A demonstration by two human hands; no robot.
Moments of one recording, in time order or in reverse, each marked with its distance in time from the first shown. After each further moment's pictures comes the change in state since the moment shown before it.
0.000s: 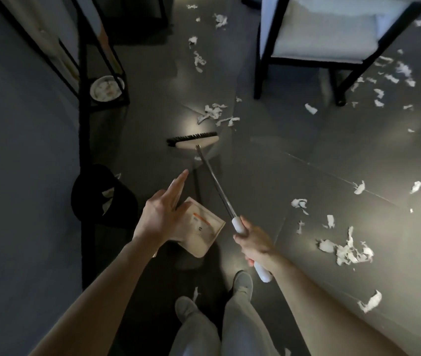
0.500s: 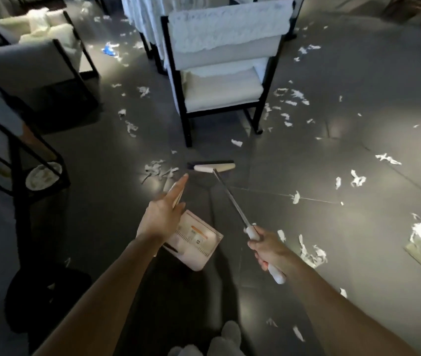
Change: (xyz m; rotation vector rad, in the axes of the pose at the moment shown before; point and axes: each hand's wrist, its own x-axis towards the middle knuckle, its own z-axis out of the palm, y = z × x) left_hand 0.093 0.230 0.063 0.046 -0.187 0.182; right_hand -0.050 0.060 -0.225 0.401 0.247 0.008
